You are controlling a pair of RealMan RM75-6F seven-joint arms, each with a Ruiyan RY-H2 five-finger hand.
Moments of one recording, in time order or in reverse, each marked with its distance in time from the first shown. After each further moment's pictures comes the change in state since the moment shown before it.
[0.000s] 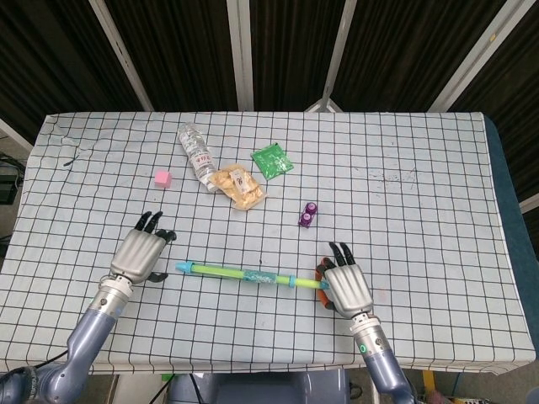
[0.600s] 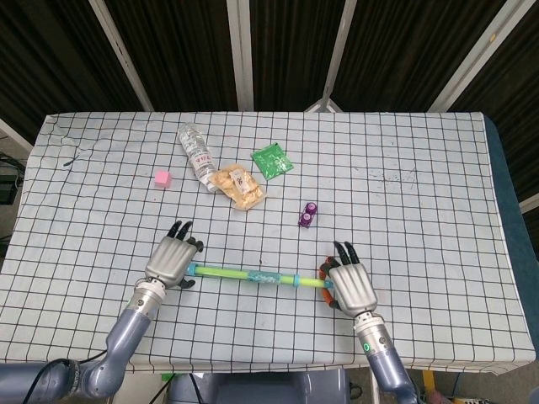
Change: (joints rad) left arm -0.115 -0.178 0.018 0.043 -0.159 0.047 0.117; right arm 0.004 0.015 -0.002 0.007 0.012 0.005 0.023
